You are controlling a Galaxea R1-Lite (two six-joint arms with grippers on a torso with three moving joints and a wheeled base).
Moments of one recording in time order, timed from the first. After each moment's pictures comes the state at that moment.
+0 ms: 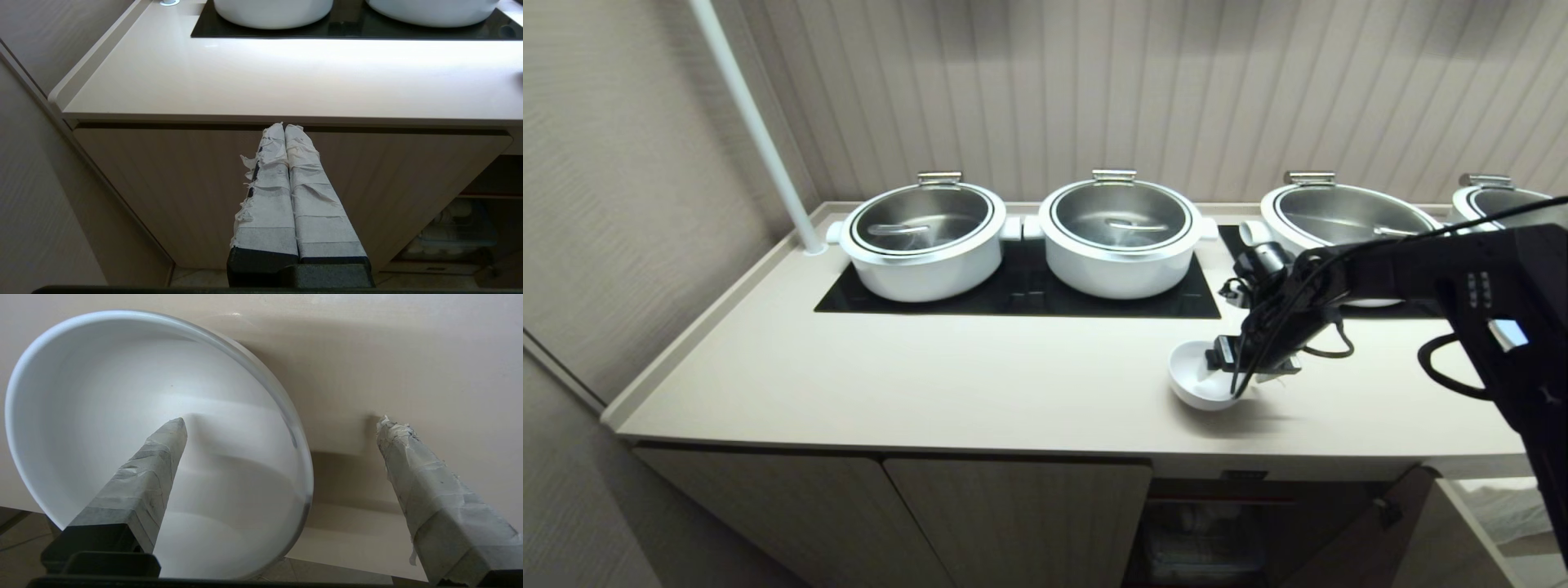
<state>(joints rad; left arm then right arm) 0.00 0.00 0.00 0.00 0.00 0.00 0.19 2.37 -1.89 0.61 0.05 0.14</state>
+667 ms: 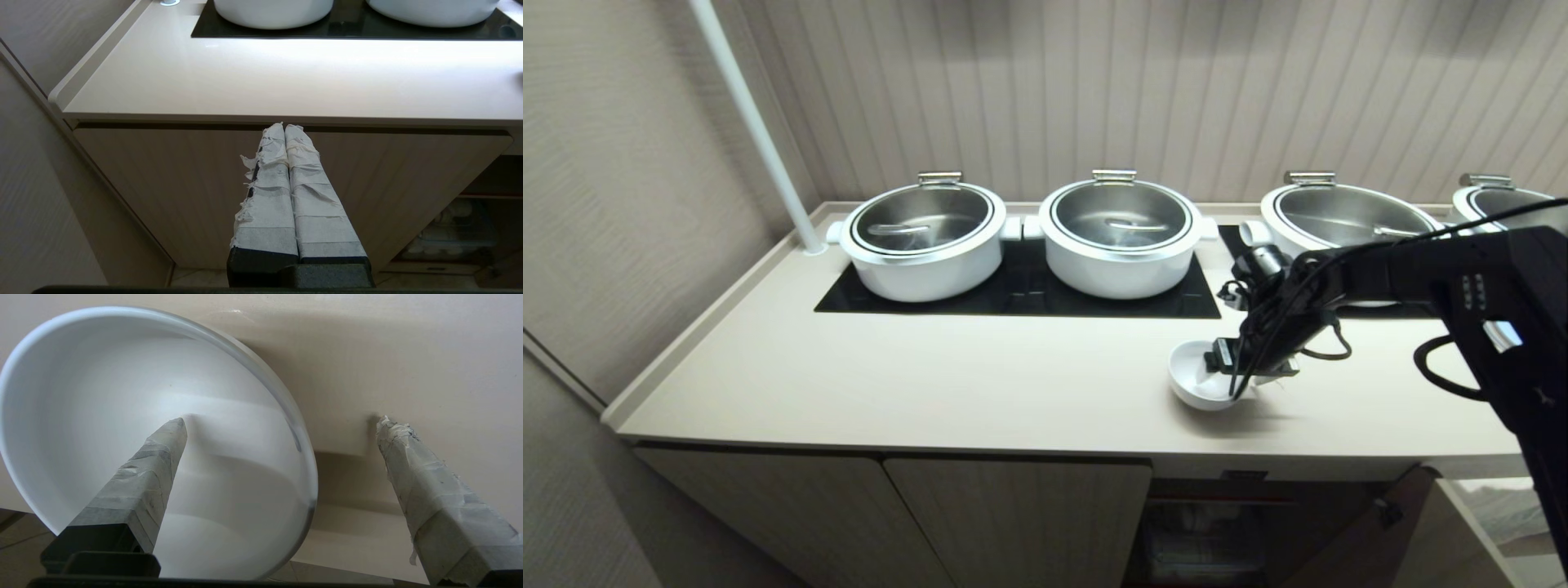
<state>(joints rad) 0.00 0.00 0.00 0.00 0.00 0.00 0.19 2.38 -1.89 0.61 0.05 0.14</state>
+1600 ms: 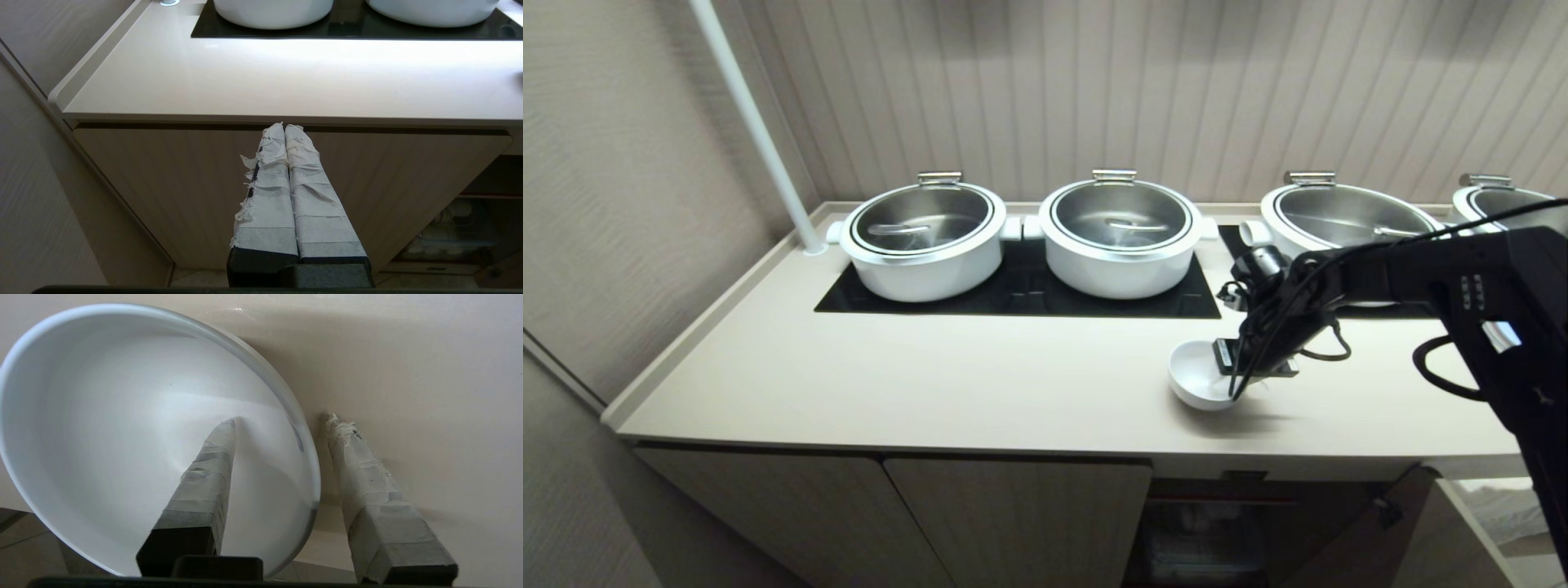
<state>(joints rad) 0.00 0.00 0.00 0.00 0.00 0.00 0.19 2.38 -1.89 0.61 0.05 0.14</state>
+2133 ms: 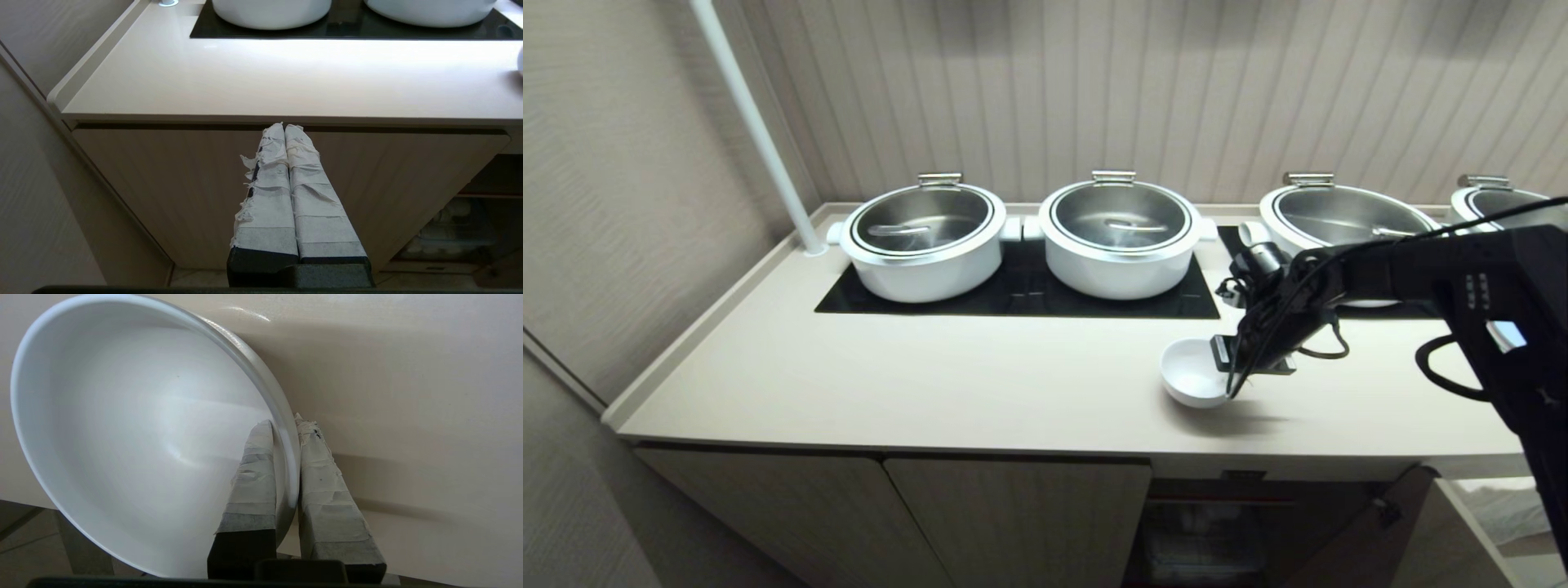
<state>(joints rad) 0.00 0.00 0.00 0.00 0.00 0.00 0.19 2.37 -1.89 0.61 0.05 0.15</state>
